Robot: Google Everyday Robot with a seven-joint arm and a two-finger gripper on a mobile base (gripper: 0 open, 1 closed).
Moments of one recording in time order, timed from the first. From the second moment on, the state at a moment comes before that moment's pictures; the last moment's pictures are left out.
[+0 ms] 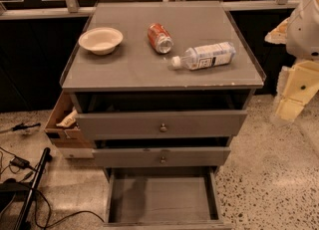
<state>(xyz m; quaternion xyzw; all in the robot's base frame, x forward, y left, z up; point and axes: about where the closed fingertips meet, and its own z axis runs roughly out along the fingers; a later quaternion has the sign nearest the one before) 0.438 -0.217 0.976 -0.60 0.78 -0.03 0.16</state>
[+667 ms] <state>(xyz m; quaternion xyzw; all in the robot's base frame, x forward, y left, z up) 0.448 -0.216 0.979 -0.60 0.78 -0.05 0.17</state>
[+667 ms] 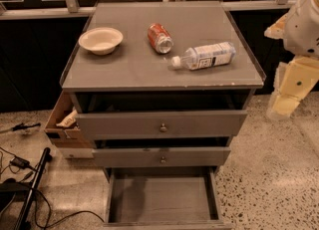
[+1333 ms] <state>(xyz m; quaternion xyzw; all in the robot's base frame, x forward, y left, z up) 0.560 -0.207 0.979 -0.60 0.76 -0.03 0.23</state>
